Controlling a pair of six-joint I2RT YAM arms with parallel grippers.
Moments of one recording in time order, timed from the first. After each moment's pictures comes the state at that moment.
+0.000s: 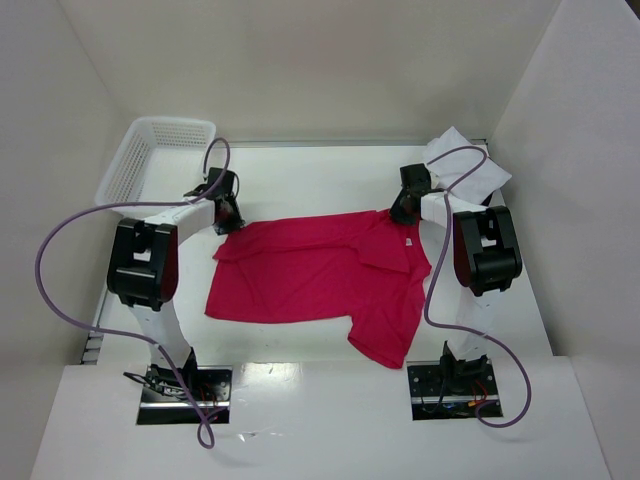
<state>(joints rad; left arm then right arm) -0.13 1.86 1.22 -0.37 -0.14 -0.47 0.16 1.95 1.23 -0.22 0.12 0.67</state>
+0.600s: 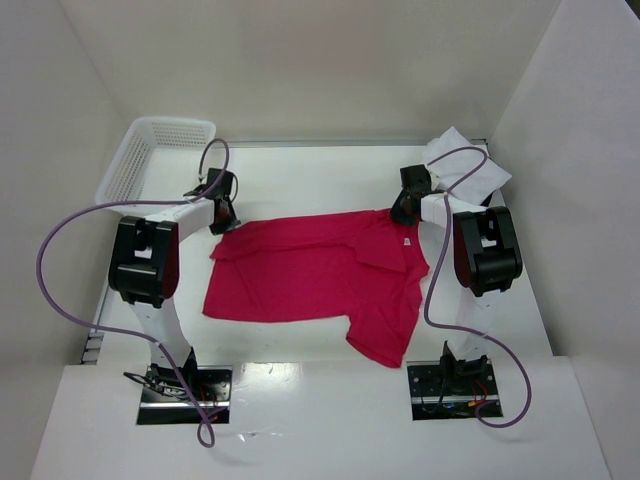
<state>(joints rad) -0.12 1.89 1.22 -0.38 -0.23 -0.48 0.16 1.95 1.22 -0.20 0.12 0.67</state>
